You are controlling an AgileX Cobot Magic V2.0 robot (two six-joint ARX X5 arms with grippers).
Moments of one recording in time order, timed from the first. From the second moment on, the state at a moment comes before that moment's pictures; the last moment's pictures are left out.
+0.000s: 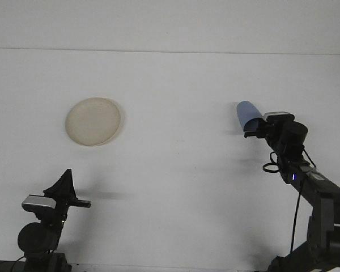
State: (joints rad) left arm -0.03 0.00 0.03 0.17 0.04 -0.04; right arm -0.09 1.67 0.85 0.46 -0.27 0.01
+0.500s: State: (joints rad) left arm -0.03 0.00 0.03 0.17 0.04 -0.04; right arm 0.17 1.03 0.85 -0.35 -0.03 0.16
